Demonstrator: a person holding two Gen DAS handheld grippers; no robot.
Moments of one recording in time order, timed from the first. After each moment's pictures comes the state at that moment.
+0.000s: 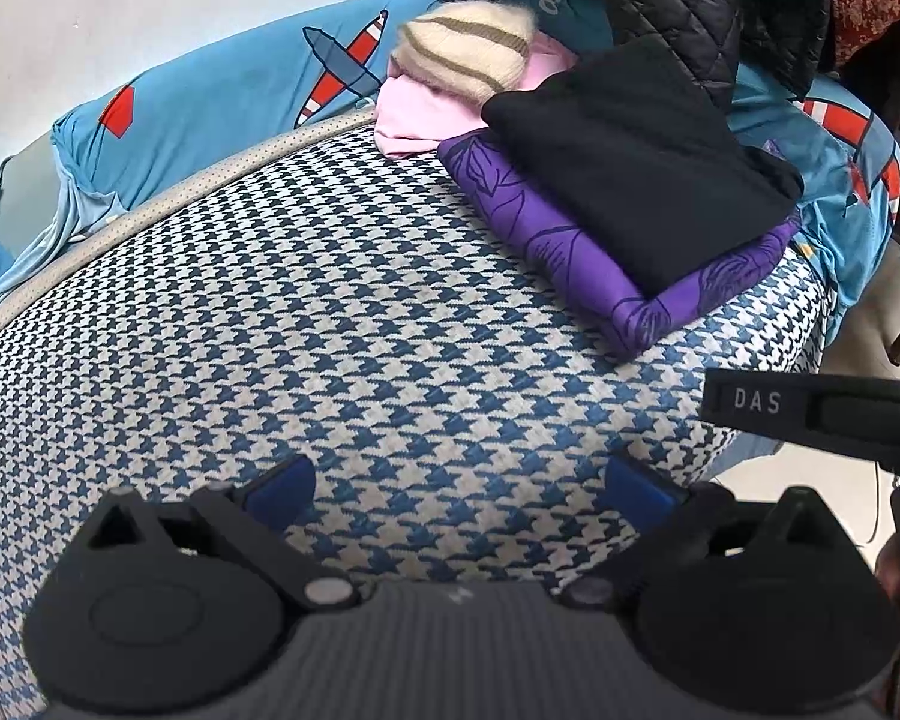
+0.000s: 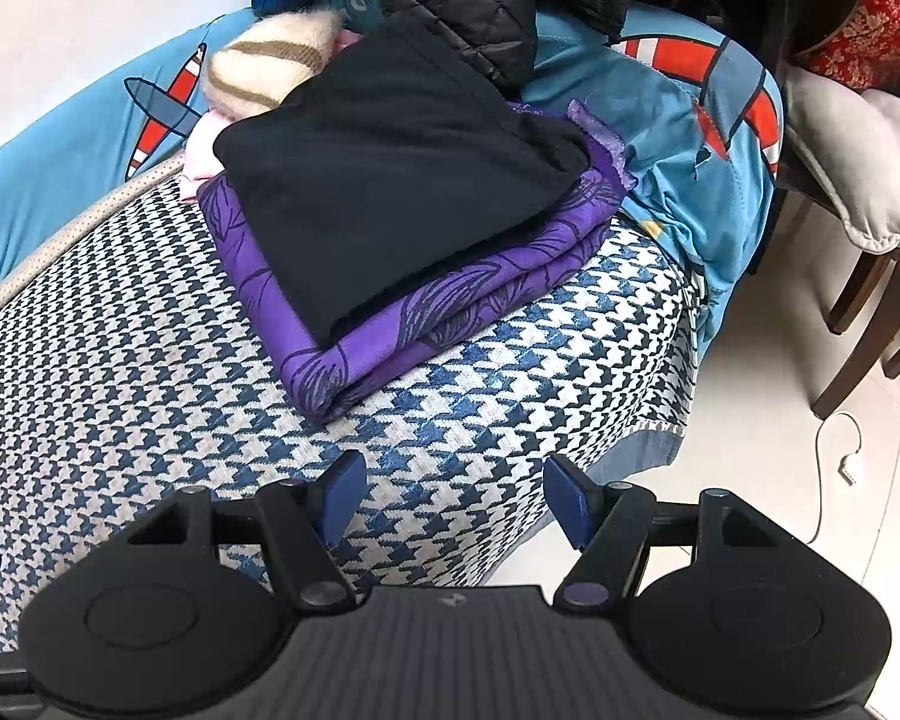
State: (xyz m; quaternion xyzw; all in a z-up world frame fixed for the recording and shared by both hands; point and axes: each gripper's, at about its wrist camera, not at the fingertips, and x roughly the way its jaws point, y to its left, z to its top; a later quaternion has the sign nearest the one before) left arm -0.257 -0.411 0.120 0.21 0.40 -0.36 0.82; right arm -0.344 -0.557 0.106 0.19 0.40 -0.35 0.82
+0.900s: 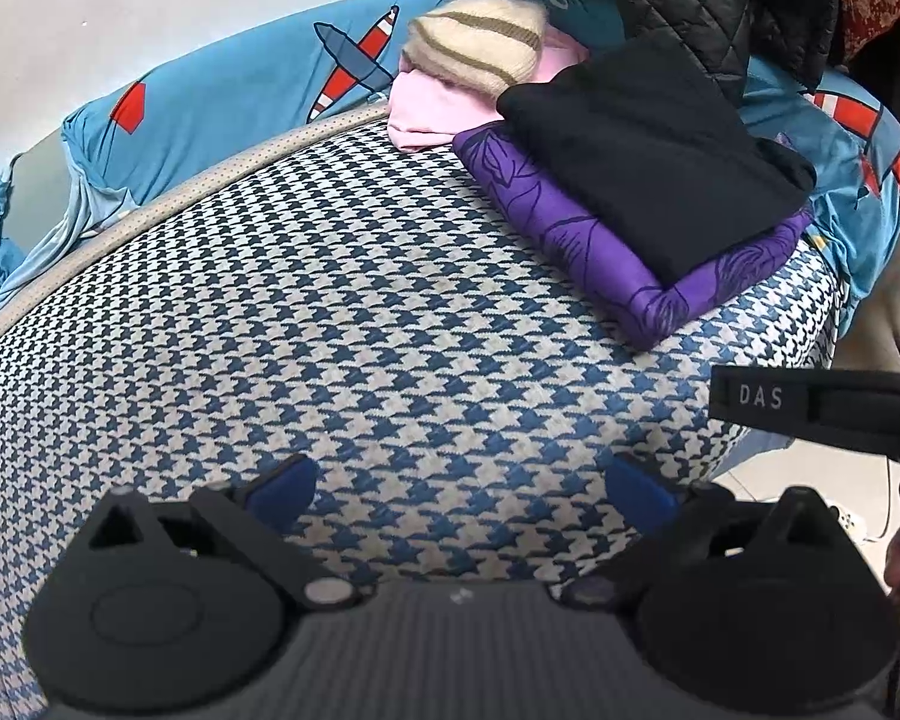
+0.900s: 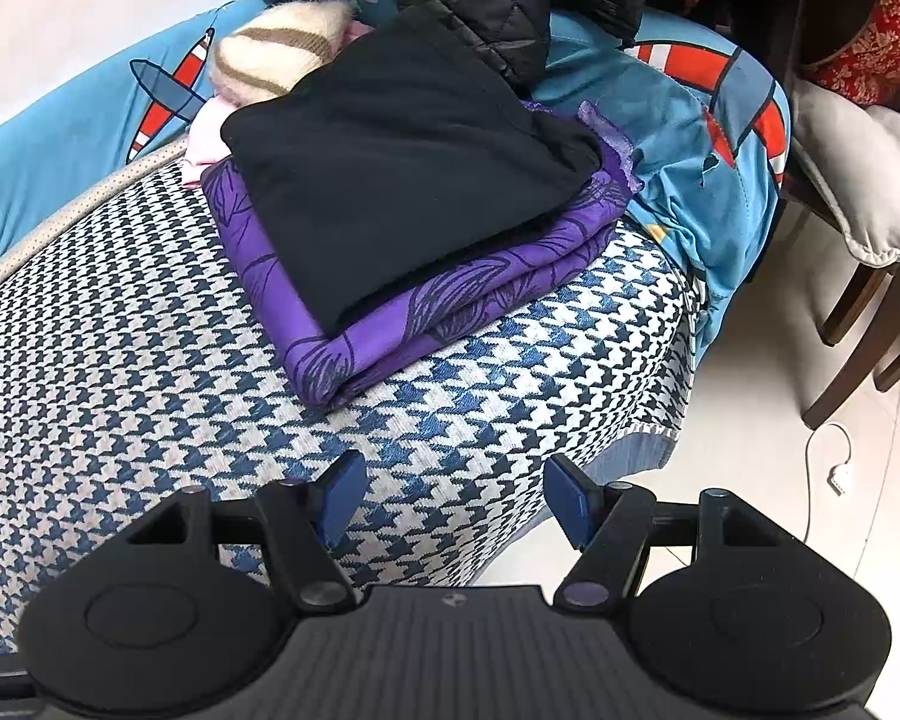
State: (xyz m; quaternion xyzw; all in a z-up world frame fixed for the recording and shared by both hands) left arm -0.253 -0.407 0.116 0.22 0.40 -0.35 0.82; right arm -0.338 -0.552 0.105 0.17 0.41 -0.35 0.82
